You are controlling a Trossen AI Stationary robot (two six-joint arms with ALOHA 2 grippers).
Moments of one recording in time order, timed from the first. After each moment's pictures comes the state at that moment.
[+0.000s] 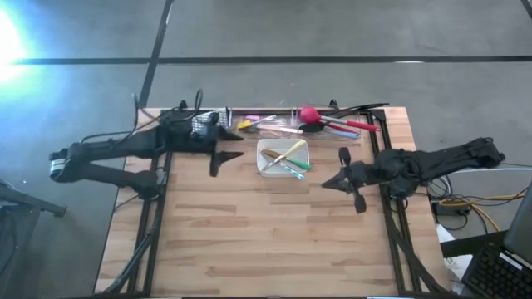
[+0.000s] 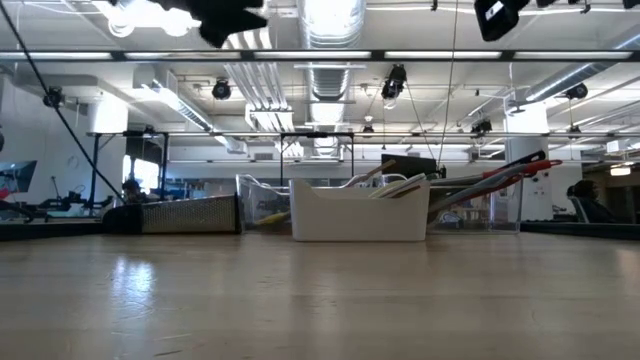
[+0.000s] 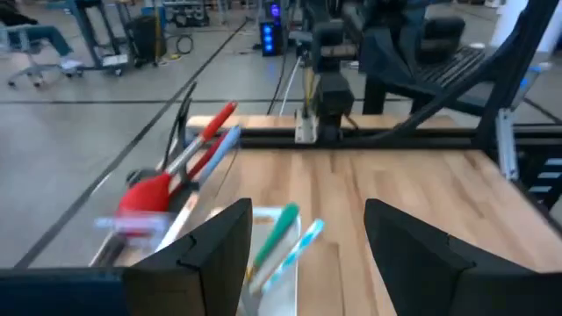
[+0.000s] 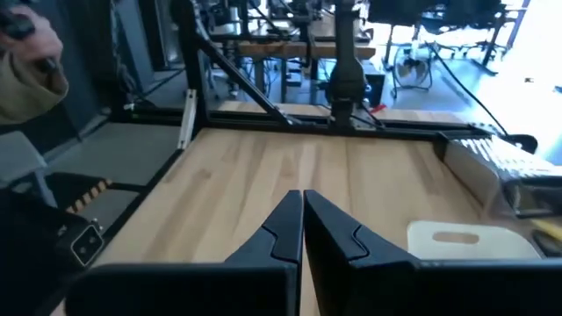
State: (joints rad) left arm 0.22 0.98 0.92 -0.13 0.14 0.08; right arm 0.20 0.76 0.62 -0.05 0.01 0.05
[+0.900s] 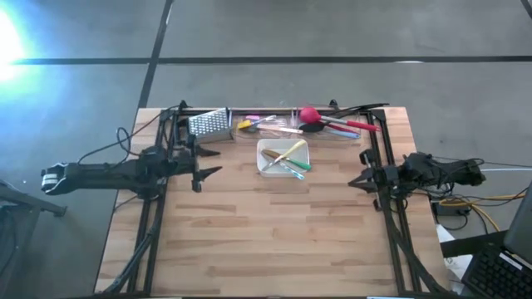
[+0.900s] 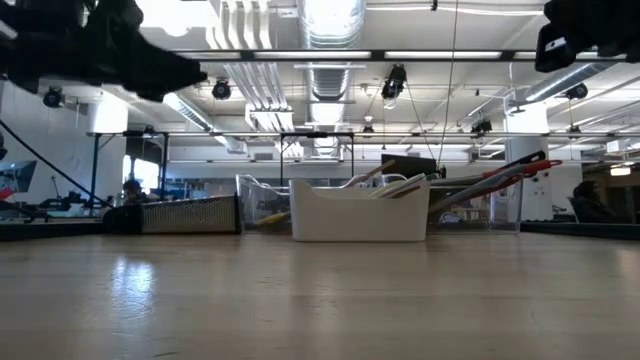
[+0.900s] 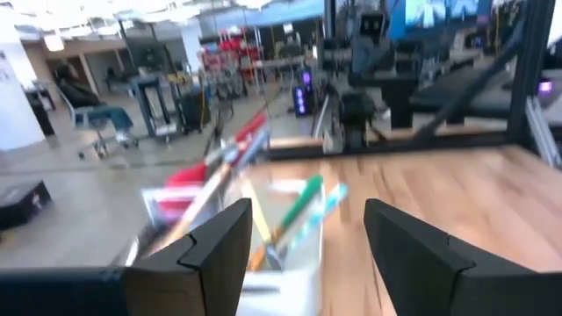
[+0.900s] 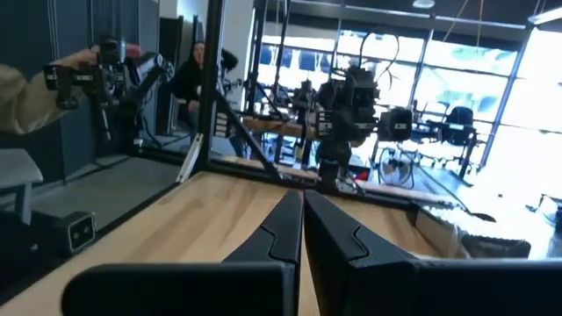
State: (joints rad) left arm 0.17 0.48 0.21 0.32 0.00 0.14; right arm 0.15 0.05 0.19 -0.05 -0.07 -0.10
